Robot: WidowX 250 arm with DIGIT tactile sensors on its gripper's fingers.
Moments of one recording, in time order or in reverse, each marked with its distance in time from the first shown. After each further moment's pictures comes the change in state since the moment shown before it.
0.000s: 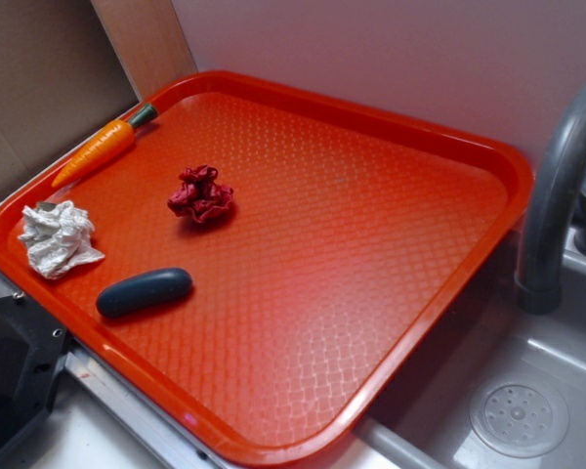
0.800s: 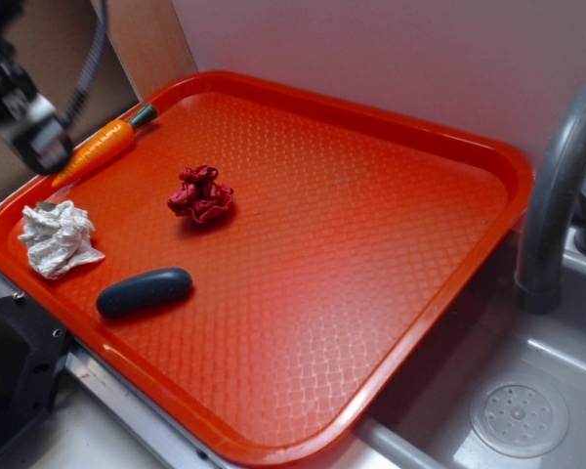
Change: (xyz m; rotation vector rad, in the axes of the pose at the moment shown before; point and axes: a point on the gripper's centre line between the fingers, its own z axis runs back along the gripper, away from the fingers) arm 0.007 -0.023 -0.096 0.091 -0.018 -0.175
